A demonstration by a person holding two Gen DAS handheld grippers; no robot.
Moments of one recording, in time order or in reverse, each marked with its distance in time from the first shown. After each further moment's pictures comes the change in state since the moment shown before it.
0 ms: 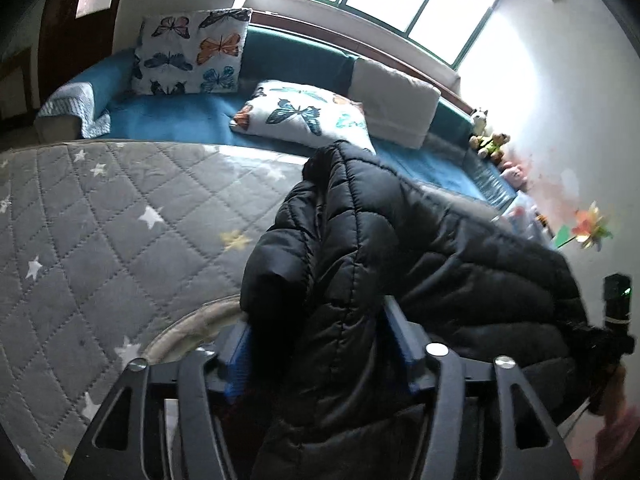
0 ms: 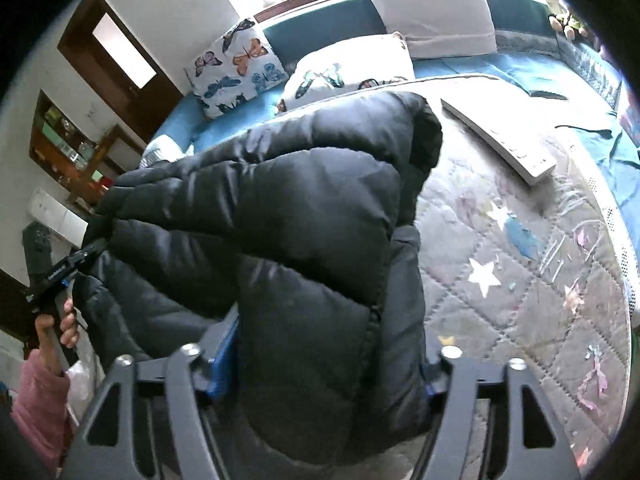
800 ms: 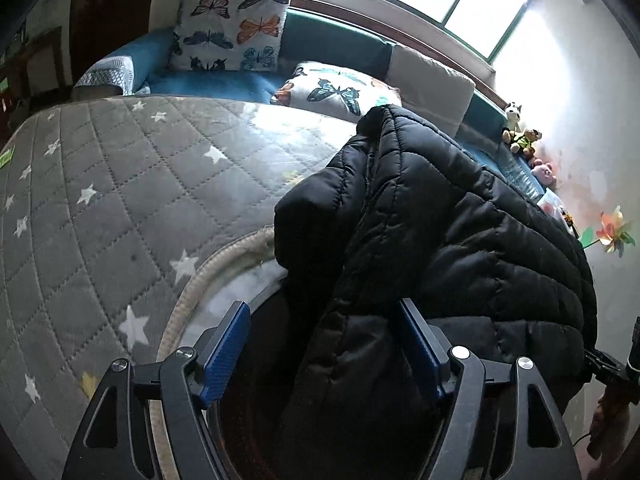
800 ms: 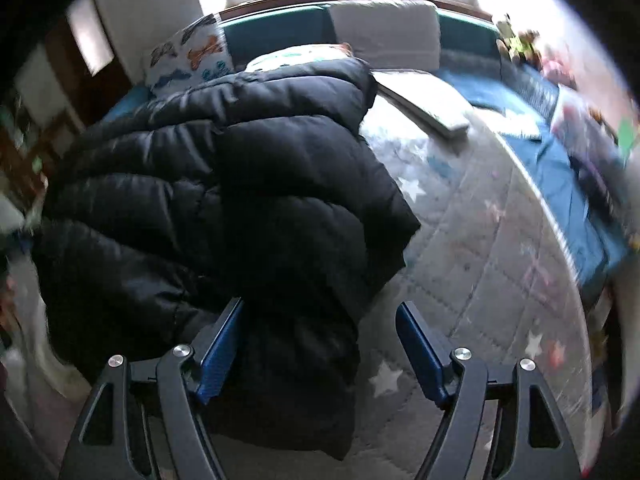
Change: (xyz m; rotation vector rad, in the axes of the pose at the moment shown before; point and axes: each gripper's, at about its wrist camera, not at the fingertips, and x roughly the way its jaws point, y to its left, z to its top) left arm -0.045 0.046 -0.077 -0.084 0.059 0.091; right arm -0.048 0.016 -0.081 0.012 -0.043 -0.280
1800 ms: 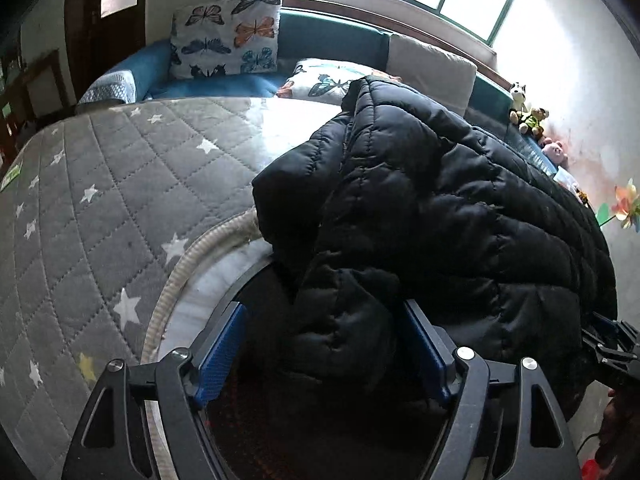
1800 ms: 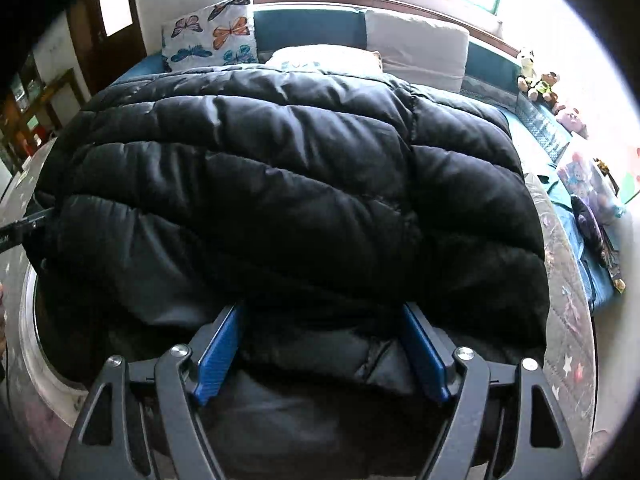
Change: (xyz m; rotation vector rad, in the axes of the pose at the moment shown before) left arm -0.012 -0.034 -0.023 0.073 0.010 0.078; right arm 0.015 0.107 0.003 -0.155 -0.007 -0.086
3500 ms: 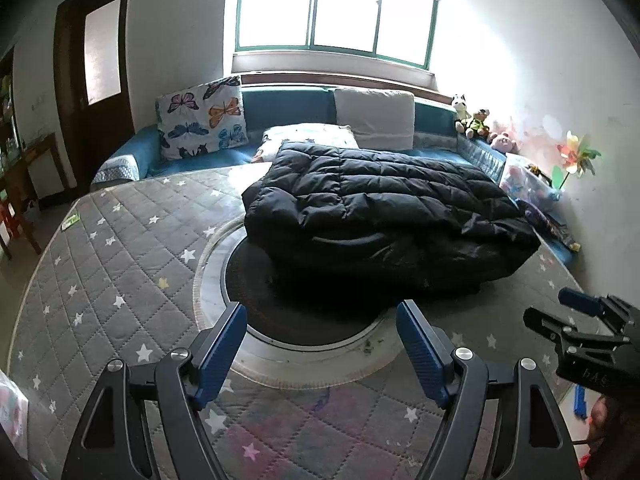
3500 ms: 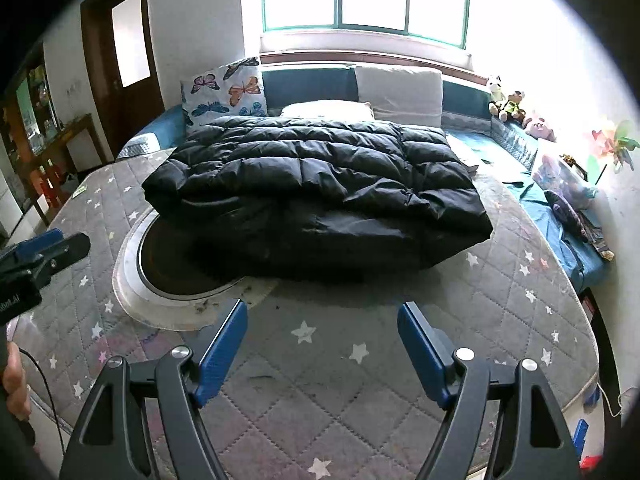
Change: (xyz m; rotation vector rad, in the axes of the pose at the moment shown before) left arm -0.234 -0.062 -0.175 0.230 -0.242 -0.001; right arm -0.142 0.077 -0.119 0.087 -0.222 0.004
